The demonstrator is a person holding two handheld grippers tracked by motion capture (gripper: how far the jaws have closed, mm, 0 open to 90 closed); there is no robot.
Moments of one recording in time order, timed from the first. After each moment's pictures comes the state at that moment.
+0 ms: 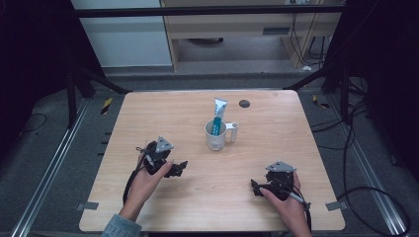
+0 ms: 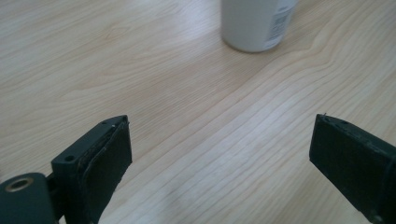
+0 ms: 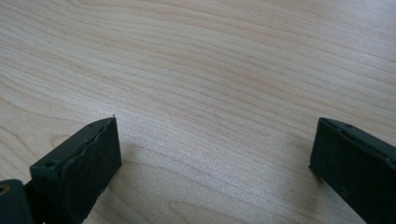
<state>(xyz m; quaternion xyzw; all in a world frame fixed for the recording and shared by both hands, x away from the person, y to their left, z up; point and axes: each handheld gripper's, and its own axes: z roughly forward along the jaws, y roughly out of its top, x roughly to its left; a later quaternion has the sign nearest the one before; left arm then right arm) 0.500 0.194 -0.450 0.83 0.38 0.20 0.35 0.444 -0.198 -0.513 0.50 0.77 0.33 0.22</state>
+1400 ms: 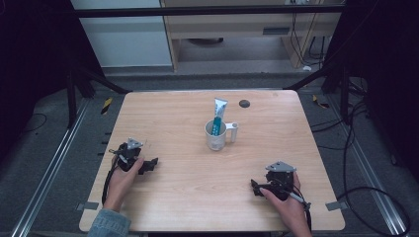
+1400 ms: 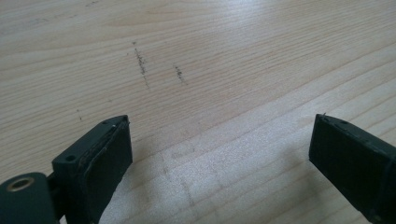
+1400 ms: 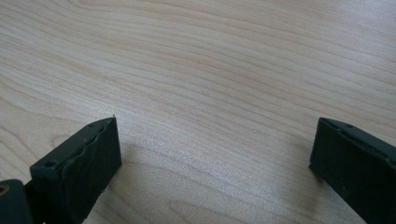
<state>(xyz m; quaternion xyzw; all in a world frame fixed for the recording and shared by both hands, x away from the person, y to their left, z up) 0.531 0.288 -0.500 0.79 0.48 0.21 0.32 0.444 -0.198 -0.513 0.50 0.77 0.33 0.22</state>
